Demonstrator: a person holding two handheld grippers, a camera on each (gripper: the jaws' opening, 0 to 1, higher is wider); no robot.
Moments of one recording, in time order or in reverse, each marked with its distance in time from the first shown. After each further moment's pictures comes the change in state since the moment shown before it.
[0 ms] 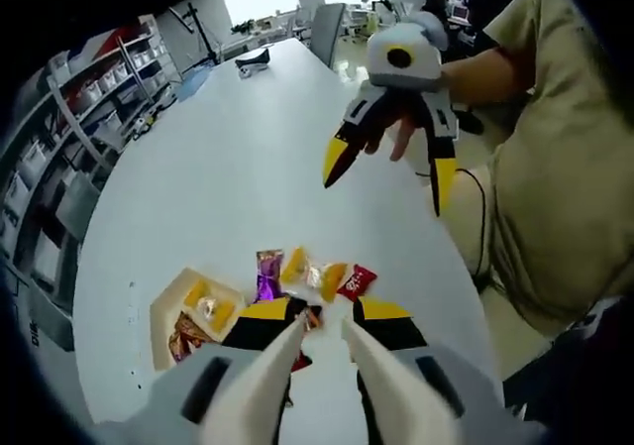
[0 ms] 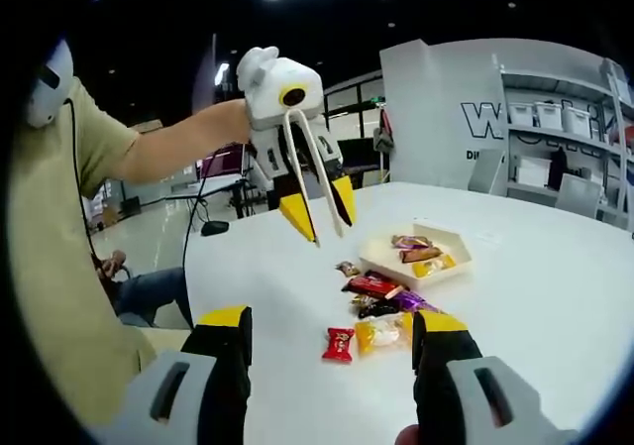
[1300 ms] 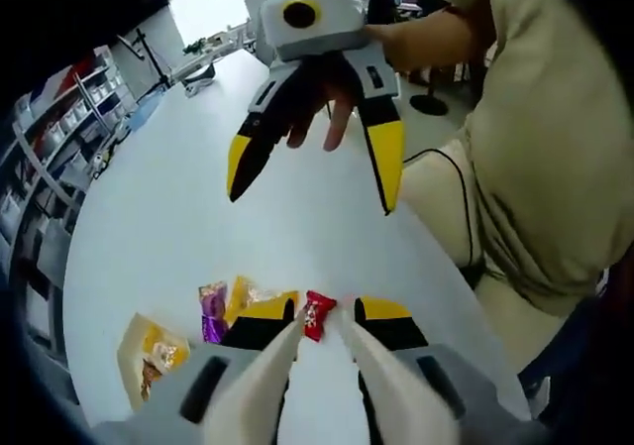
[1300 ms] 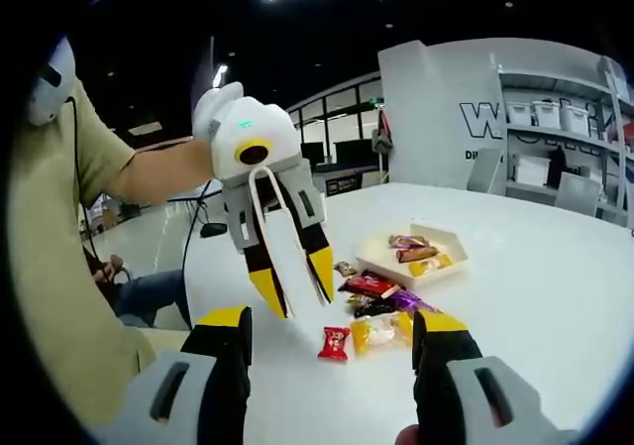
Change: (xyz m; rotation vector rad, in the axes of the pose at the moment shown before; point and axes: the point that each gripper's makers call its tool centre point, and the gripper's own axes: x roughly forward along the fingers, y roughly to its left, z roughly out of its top) left arm 0.061 -0.048 -0.001 0.184 -0.023 -0.111; right arm -0.002 -0.006 -0.001 0.009 -0.008 -0.002
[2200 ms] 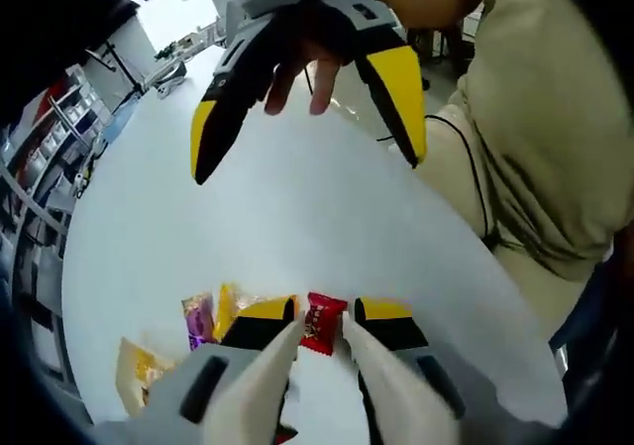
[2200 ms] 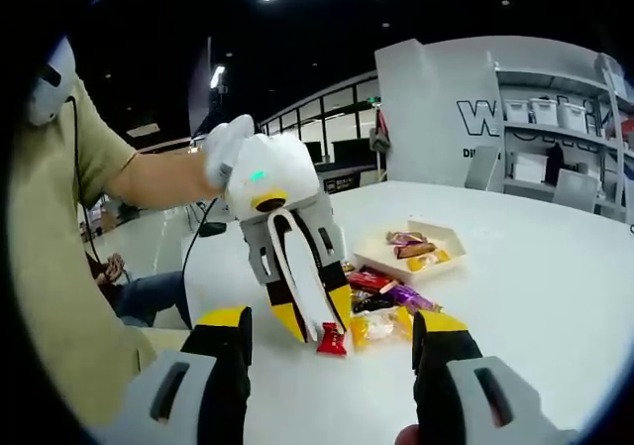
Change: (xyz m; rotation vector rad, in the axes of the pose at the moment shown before) left arm 0.037 0.004 -0.012 0.106 0.050 -0.043; right arm -0.003 -0.002 -0.005 0.011 0.002 -0.008
